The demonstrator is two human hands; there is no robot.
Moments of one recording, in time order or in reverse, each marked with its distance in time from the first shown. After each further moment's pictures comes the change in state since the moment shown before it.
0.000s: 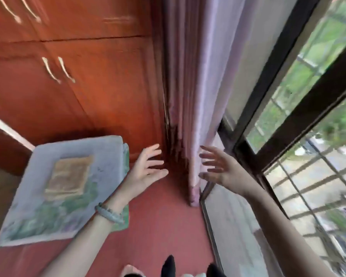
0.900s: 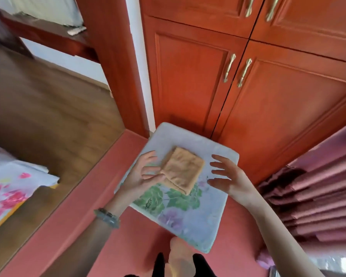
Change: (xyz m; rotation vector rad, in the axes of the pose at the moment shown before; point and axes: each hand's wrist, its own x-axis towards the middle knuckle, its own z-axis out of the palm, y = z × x) left_hand -0.147 -0.084 -0.383 -0.070 0.669 -0.174; right_hand 0.215 -0.122 0.384 -0.037 -0.481 -0.083
